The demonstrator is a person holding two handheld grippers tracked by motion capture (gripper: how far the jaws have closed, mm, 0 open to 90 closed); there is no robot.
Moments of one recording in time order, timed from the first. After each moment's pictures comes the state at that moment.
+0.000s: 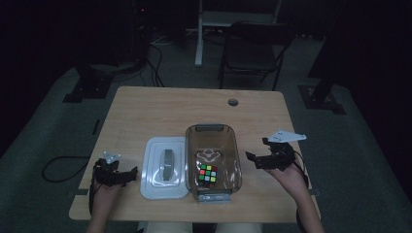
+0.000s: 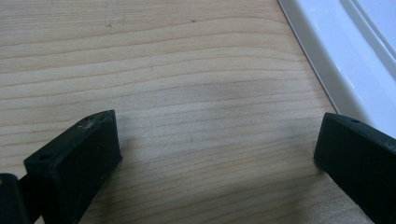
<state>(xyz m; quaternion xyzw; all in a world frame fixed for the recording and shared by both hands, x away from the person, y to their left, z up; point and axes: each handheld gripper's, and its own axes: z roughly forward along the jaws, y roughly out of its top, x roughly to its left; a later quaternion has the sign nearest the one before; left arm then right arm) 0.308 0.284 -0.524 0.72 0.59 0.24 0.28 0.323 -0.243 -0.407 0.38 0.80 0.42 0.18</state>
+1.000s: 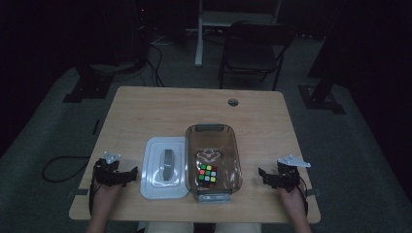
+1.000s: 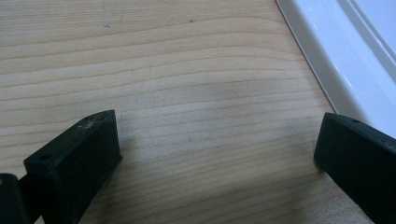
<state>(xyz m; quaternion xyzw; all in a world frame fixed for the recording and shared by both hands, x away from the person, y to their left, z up) 0.308 0.284 -0.524 0.72 0.59 0.24 0.28 0.303 -0.288 -0.516 0.52 0.74 0.38 0.22</state>
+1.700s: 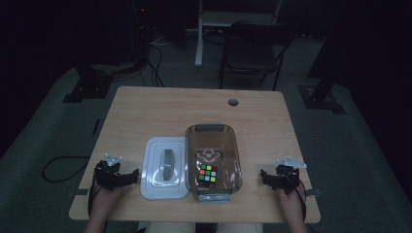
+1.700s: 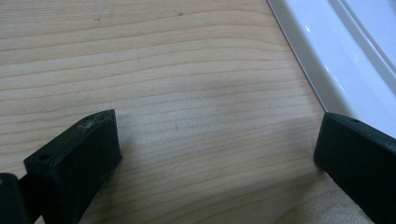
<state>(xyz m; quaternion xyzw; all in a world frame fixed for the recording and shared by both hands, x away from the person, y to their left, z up) 0.301 0.280 -0.524 0.72 0.59 0.24 0.28 0.304 -0.287 -0.528 0.56 0.73 0.31 0.24</state>
